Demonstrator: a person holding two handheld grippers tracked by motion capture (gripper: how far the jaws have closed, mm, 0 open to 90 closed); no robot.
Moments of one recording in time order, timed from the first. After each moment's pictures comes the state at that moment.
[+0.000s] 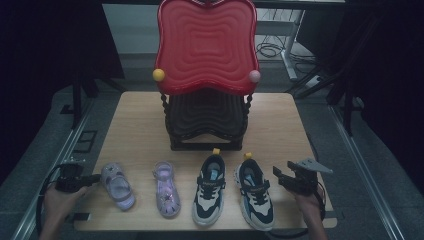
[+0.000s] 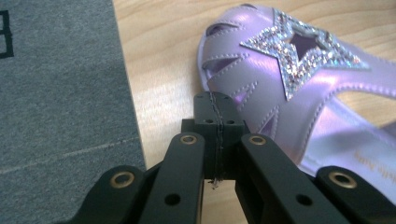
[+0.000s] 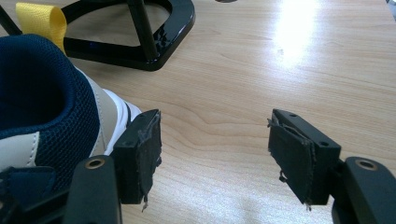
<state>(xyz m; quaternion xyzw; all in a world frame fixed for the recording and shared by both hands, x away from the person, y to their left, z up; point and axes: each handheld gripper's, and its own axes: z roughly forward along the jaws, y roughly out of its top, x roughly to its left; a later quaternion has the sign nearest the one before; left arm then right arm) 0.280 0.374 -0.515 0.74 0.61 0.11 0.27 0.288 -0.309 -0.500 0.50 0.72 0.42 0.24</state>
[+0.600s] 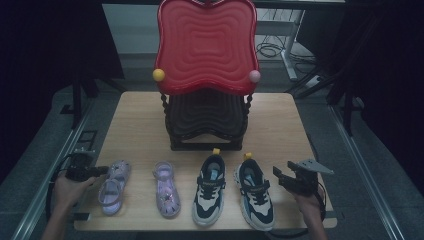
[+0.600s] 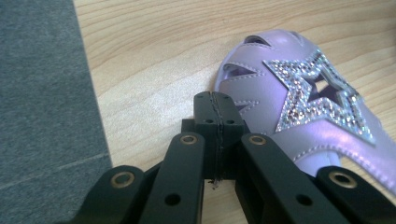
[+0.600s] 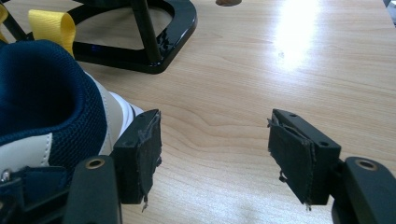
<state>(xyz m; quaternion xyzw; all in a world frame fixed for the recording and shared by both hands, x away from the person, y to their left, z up) 0.310 0.361 -0.514 0.76 0.59 0.09 0.27 0.286 -0.307 -0.497 0.50 0.71 0.43 0.24</state>
